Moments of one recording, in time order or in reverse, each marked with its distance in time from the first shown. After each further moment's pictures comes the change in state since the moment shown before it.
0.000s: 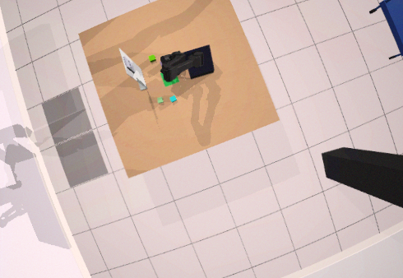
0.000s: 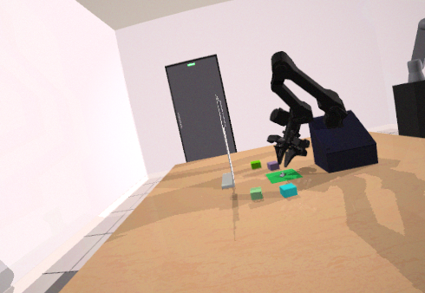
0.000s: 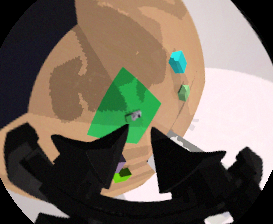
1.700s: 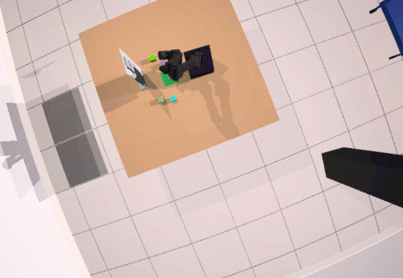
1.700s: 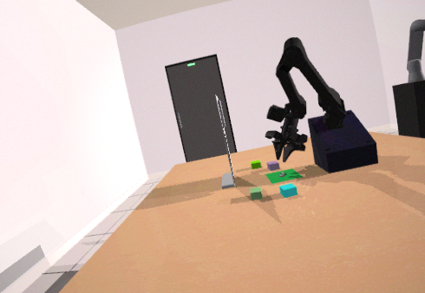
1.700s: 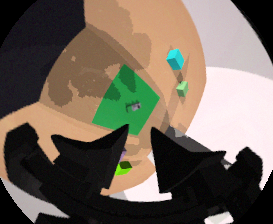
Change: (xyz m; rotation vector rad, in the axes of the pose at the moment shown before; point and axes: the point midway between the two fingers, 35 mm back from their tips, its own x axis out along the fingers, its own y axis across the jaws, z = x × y) arm -0.018 -0.005 -0.012 0.004 0.012 0.032
